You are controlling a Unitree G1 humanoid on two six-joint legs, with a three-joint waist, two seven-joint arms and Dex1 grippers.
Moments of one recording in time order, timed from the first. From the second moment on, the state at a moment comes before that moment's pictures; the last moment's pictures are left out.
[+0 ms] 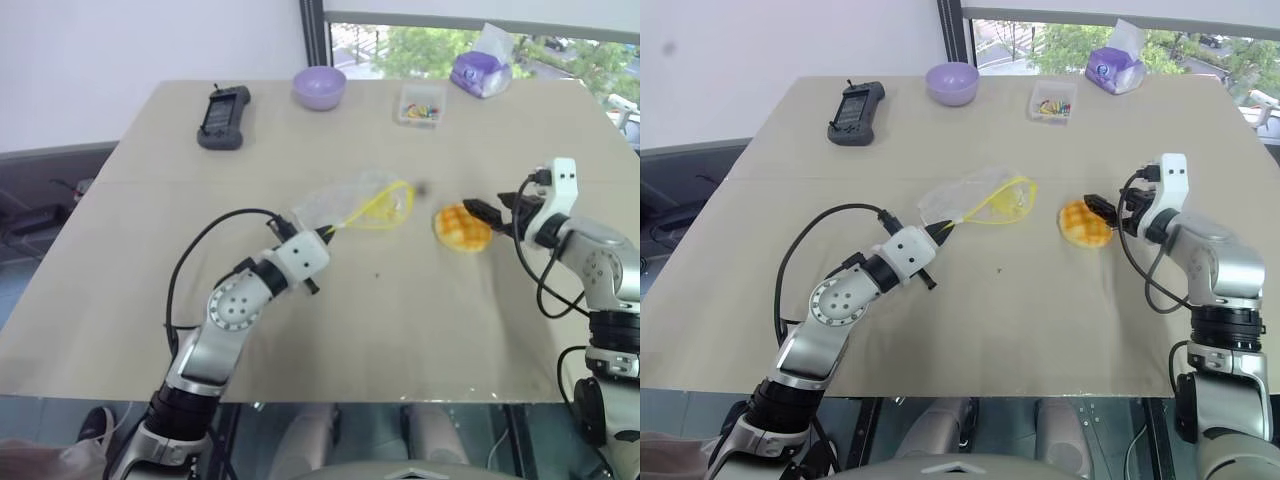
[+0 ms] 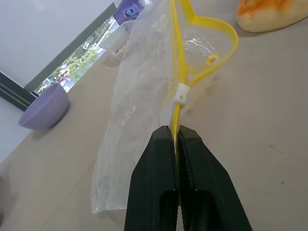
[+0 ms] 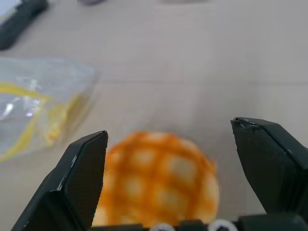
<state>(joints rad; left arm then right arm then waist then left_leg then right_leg) -0.21 0.45 -0.16 -0.25 0.20 0.07 -0.48 -0.55 -0.53 -0.23 0.04 0.42 0.82 0.56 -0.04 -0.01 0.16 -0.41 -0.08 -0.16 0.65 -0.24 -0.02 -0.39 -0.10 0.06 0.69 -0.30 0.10</state>
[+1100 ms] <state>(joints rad) -0.19 0.46 -0.17 -0.26 0.20 0.08 -0.48 -0.52 -0.55 0.06 0.09 0.19 0.73 0.58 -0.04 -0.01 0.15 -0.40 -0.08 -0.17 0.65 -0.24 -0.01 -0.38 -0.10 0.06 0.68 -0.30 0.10</state>
